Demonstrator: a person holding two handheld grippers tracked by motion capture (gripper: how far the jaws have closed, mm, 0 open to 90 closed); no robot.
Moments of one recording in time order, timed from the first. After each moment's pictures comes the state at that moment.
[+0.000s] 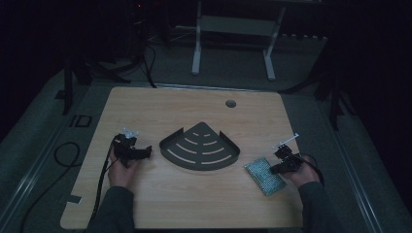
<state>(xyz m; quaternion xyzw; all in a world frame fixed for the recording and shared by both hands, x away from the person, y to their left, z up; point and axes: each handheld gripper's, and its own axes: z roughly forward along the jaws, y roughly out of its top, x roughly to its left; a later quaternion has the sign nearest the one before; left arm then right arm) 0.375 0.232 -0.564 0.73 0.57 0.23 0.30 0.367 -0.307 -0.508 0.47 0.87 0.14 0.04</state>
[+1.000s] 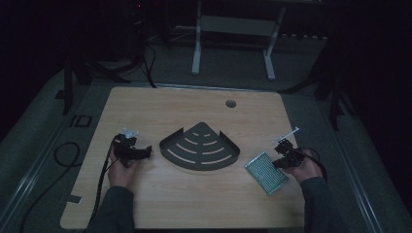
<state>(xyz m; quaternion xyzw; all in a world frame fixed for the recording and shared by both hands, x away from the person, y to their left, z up) 0.375 0.232 -0.564 0.73 0.57 0.23 0.30 0.367 -0.298 -0.476 0.45 0.88 0.13 0.08</state>
